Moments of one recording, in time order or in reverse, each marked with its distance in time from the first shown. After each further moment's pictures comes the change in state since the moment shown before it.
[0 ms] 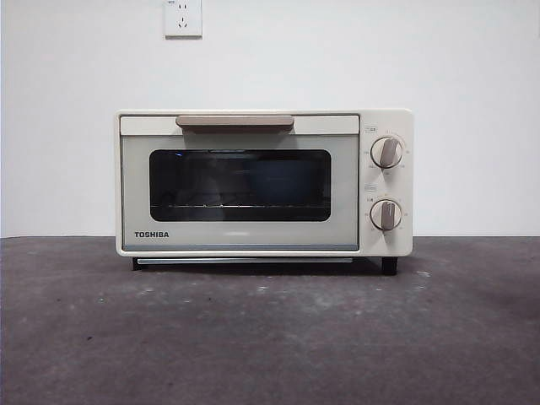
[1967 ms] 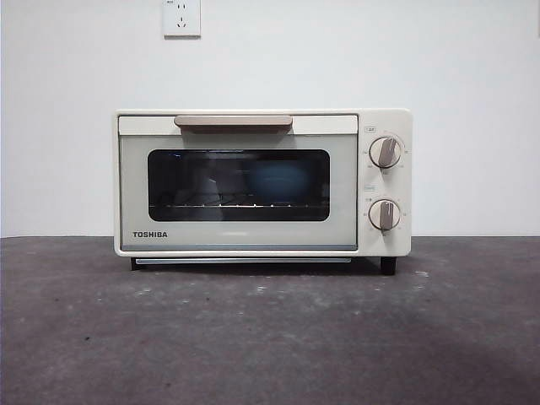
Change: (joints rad) left arm 0.000 0.000 -0.015 -0.049 0.003 -0.080; right arm -0.831 -0.225 -0.223 0.186 -0.509 -0.154
